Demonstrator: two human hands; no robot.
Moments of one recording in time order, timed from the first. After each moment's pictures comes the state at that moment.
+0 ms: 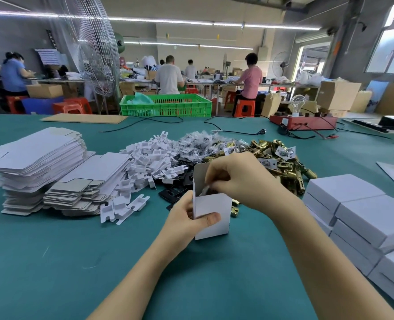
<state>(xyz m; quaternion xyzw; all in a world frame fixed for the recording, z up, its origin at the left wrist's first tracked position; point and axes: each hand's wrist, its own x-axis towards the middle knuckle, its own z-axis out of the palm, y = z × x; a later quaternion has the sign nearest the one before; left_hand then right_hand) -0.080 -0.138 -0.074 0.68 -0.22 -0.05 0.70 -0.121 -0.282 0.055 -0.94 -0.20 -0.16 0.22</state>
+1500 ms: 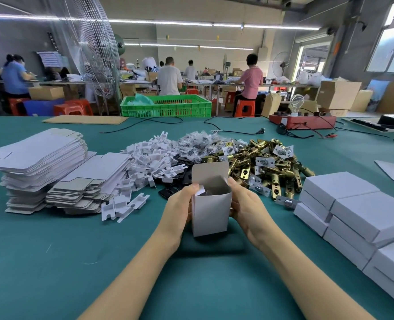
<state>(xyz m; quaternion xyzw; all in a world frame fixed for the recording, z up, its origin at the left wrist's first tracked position) -0.083 -0.145 -0.051 0.64 -0.11 -0.08 0.76 -0.113 -0.295 -0.040 -0.67 -0.02 -0.05 0.74</state>
